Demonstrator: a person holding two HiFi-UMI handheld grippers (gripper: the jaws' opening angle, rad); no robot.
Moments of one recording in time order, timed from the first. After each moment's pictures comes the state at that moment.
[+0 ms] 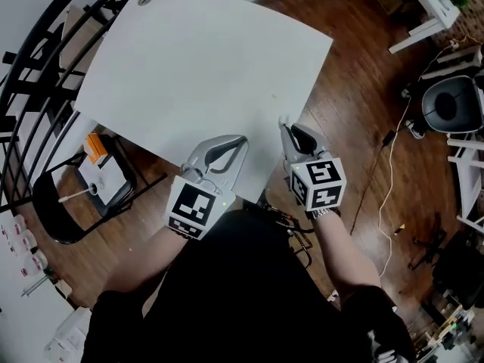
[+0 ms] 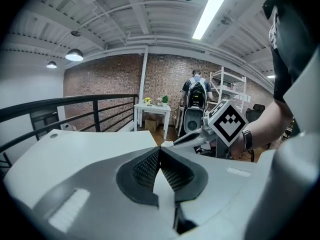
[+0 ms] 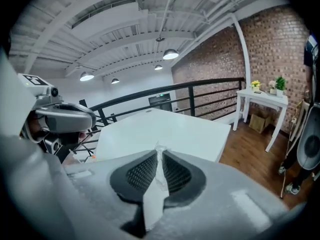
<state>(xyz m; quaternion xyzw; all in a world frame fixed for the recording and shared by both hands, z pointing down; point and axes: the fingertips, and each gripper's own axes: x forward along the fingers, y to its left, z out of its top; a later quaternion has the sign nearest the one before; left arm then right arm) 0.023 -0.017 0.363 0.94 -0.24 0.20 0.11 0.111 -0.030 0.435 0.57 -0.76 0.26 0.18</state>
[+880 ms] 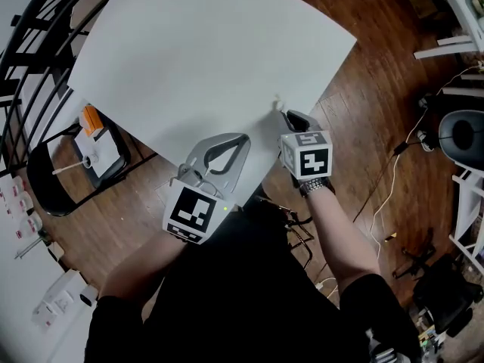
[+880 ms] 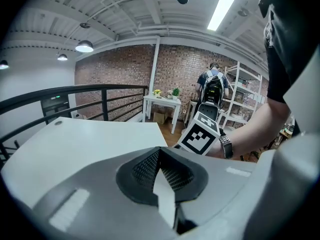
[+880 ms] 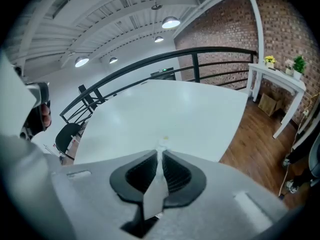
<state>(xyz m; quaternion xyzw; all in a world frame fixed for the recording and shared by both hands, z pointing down) 0.046 -0.045 0.403 0.92 -0.29 0.23 0.15 0.124 -0.083 0.554 0.49 -0.74 0.35 0.28</state>
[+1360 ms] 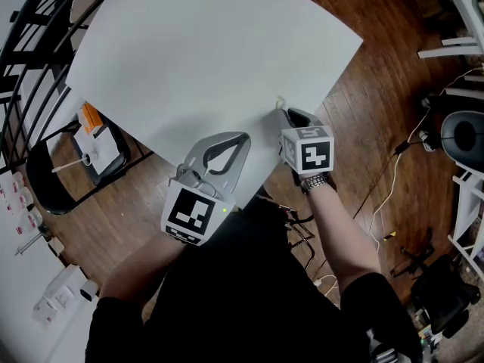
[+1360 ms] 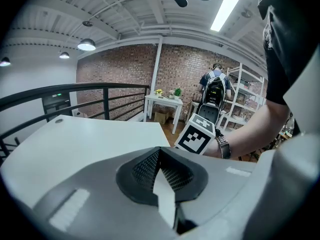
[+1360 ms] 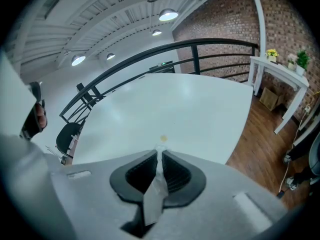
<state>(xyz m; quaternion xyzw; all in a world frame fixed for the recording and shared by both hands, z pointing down) 0.042 -0.059 0.408 0.91 -0.30 0.23 0.16 0.120 -0.096 0.569 0.48 -0.73 0.38 0.30</state>
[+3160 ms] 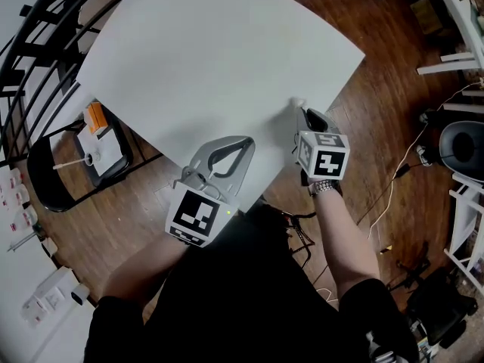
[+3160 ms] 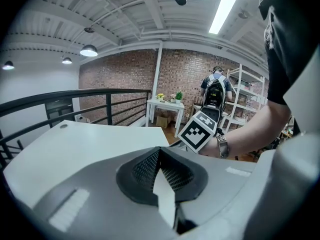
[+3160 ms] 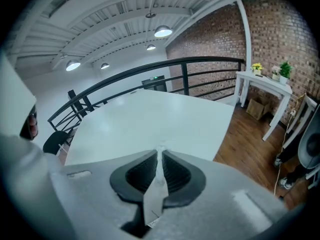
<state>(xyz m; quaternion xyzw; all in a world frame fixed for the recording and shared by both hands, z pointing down) 0.029 -0.054 0.392 0.91 -0.31 0.21 0.14 0.150 -0.116 0.537 0.55 -0.72 0.33 0.26</state>
